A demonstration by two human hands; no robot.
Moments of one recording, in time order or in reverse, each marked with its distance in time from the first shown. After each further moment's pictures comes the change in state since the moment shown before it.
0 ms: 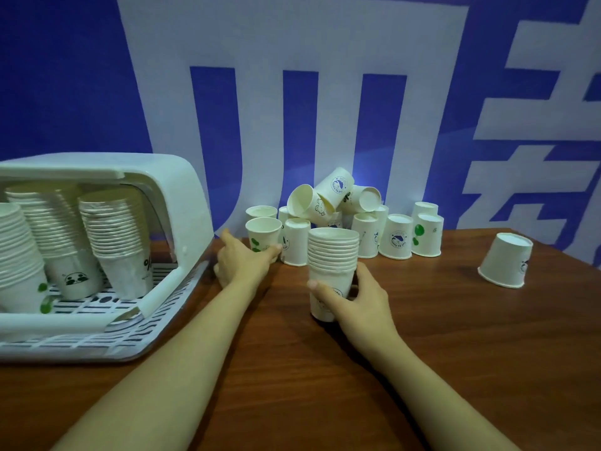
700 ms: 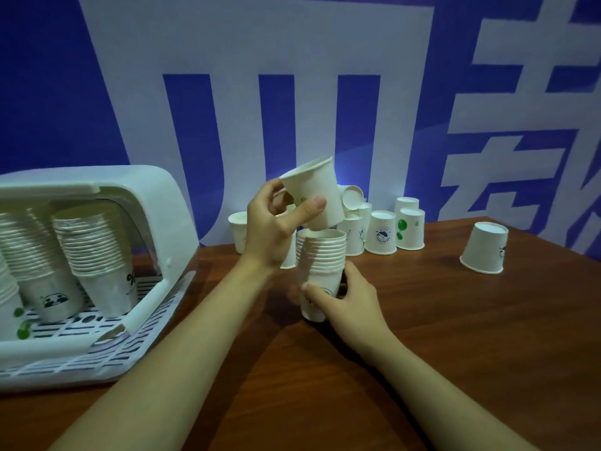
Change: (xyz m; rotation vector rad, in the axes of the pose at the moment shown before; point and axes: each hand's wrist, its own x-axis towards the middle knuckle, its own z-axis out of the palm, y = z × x) left_hand -0.063 0.092 -0.034 -0.795 -0.470 0.512; right_hand -0.002 -0.005 -0.002 0.004 0.010 0.019
